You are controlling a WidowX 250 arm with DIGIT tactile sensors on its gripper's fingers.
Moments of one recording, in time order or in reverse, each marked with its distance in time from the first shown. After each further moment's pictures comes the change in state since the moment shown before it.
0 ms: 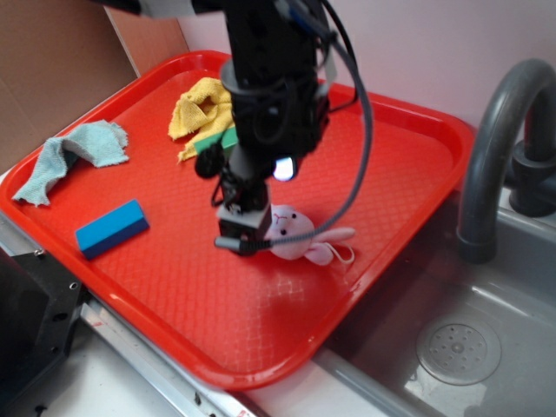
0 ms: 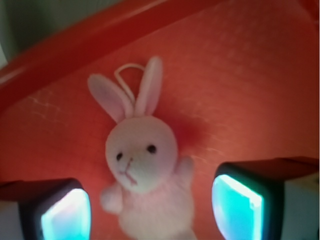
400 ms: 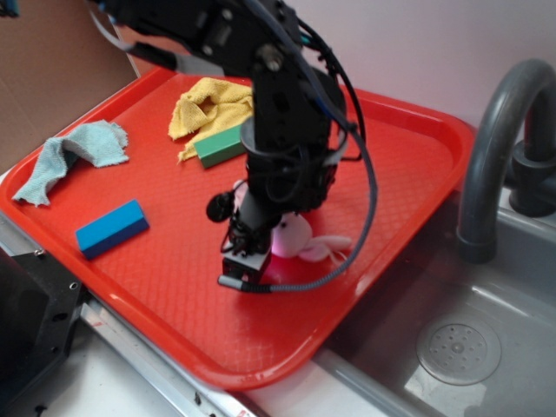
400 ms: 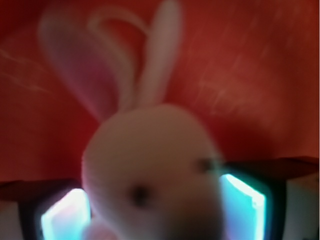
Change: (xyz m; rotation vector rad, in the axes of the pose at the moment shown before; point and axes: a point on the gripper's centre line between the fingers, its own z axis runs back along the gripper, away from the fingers) arm -0.001 -0.002 -0.033 0.002 0.103 -0.015
